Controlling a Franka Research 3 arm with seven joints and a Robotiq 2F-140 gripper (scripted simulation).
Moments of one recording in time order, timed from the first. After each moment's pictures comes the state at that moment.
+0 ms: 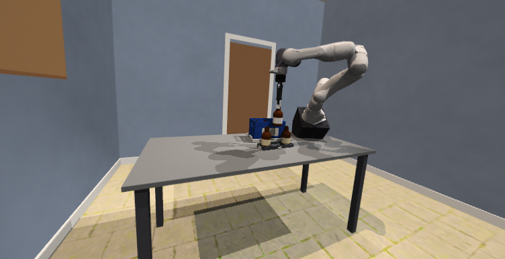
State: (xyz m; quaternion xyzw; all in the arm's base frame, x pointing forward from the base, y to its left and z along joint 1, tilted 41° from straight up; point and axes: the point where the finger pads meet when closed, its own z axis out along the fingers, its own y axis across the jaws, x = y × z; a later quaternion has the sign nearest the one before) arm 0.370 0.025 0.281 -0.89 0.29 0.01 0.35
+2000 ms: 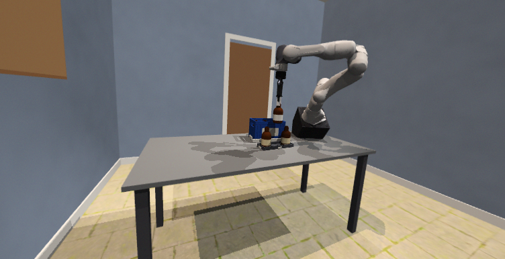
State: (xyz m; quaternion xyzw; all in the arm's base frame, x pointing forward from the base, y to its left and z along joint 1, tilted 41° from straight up) arm 0.366 0.011 0.298 -0.89 0.29 0.01 0.35
